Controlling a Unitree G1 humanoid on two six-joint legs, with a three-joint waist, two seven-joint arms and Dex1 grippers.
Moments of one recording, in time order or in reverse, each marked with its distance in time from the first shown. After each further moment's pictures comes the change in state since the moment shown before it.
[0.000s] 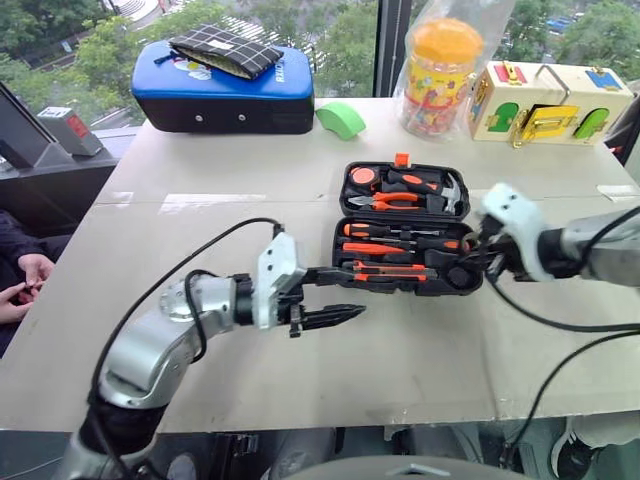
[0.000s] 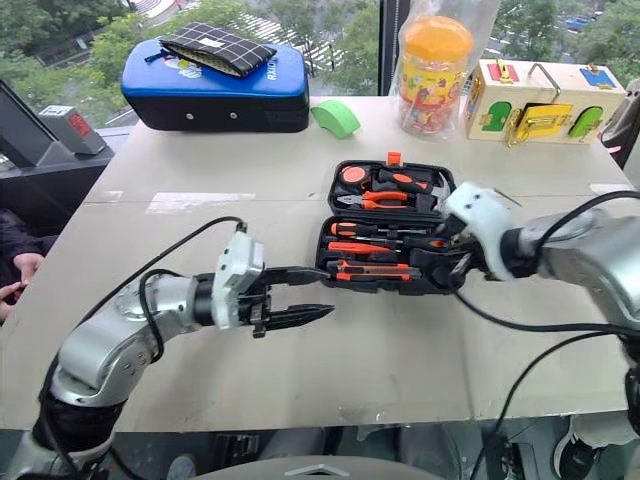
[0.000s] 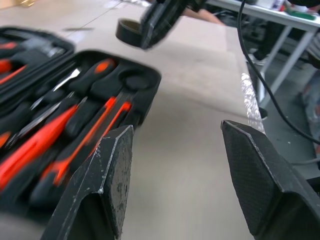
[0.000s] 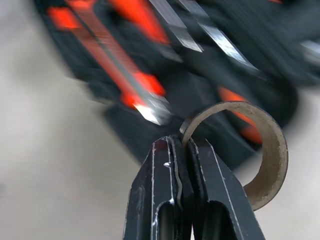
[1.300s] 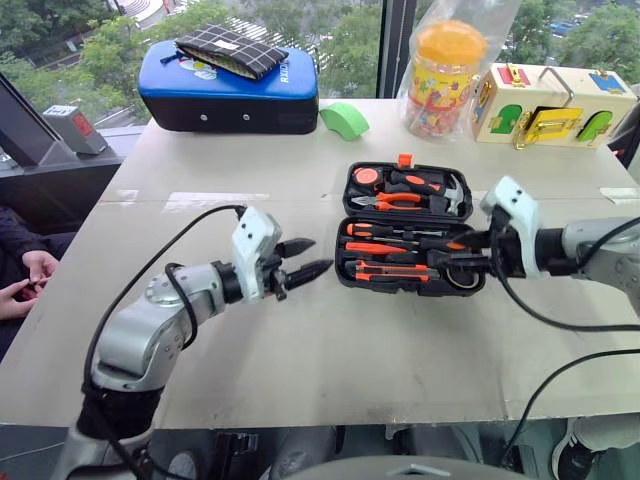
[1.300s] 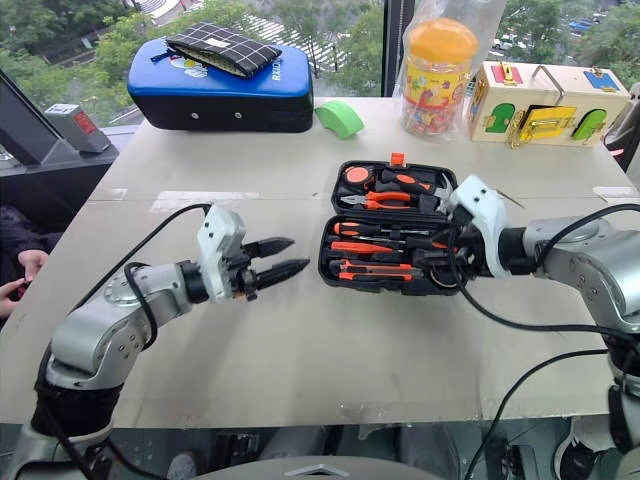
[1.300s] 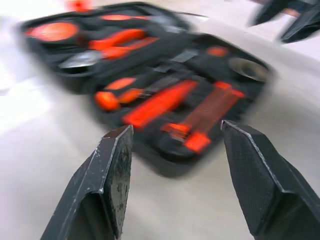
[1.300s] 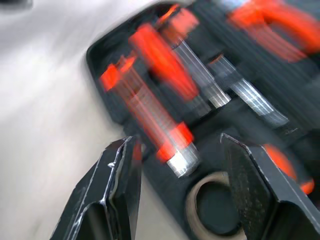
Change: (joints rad) left arm -0.182 -0.119 0.045 0.191 0.031 0.185 0.377; right arm 0.086 0.160 -0.232 0.206 -0.071 -0.216 0.010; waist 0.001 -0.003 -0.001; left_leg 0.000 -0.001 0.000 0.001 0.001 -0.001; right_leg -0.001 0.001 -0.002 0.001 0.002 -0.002
